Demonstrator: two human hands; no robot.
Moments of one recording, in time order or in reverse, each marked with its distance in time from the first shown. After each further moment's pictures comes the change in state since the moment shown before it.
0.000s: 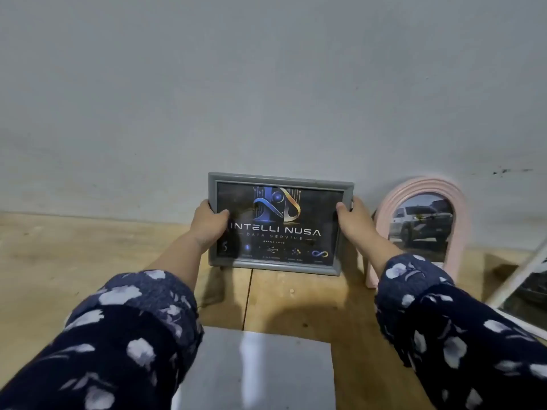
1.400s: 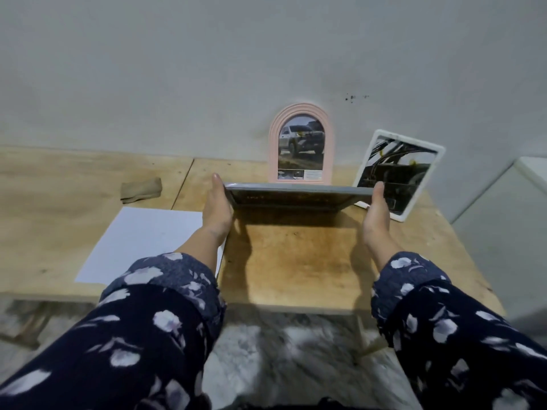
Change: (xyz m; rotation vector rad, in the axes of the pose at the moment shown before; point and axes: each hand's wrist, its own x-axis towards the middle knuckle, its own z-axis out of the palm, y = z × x) left_hand -0.325 0.002 0.173 -0.394 0.006 -0.001; right_hand -0.237 0.190 -0.226 0.580 0.305 0.159
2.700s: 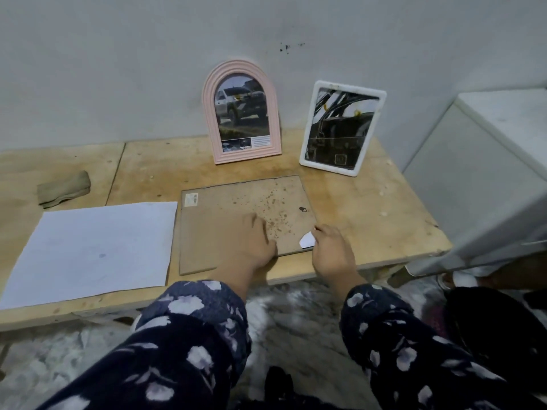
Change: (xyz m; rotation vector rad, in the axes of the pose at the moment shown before) left_hand -0.073 -0.085 0.118 1.231 -0.448 0.349; right_hand -0.038 0.129 -0.069 -1.200 -0.249 -0.420
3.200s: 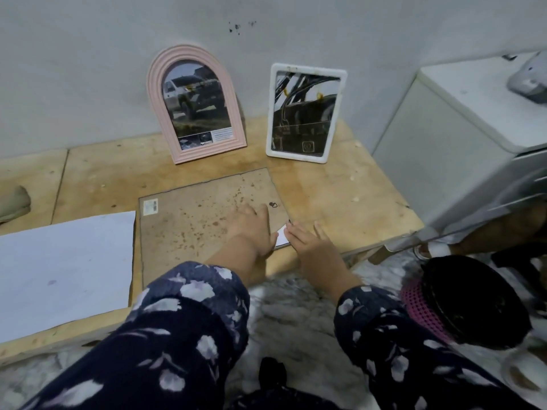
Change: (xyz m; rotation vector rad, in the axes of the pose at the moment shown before) left_hand 0.033 0.059 0.006 0.542 -0.140 0.188; right_hand -0.017 0.032 0.003 -0.214 0.064 -0.341
